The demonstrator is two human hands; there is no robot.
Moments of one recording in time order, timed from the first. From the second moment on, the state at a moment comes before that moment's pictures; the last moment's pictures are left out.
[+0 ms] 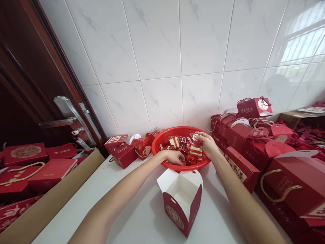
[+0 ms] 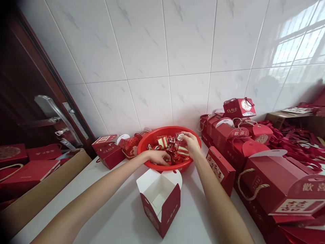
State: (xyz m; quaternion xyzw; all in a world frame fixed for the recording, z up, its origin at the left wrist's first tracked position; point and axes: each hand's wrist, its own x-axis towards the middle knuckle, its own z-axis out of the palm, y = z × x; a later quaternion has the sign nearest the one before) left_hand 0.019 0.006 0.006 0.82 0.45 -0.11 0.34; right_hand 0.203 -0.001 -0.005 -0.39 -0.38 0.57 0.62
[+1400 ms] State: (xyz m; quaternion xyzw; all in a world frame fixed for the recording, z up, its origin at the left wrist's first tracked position) left_hand 0.032 0.003 -0.003 0.87 0.42 -0.12 0.25; right_hand 0.203 0.000 -0.005 -0.39 -0.39 0.57 0.61
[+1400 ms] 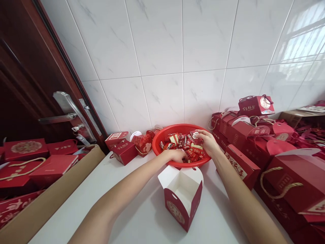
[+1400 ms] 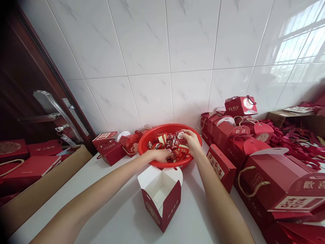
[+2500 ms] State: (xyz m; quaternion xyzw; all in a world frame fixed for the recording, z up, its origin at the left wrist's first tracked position) left_hand 0.017 0.012 0.000 0.79 0.56 -0.17 0.16; right_hand 0.203 -0.001 -0.005 -0.39 -0.40 0.56 0.61
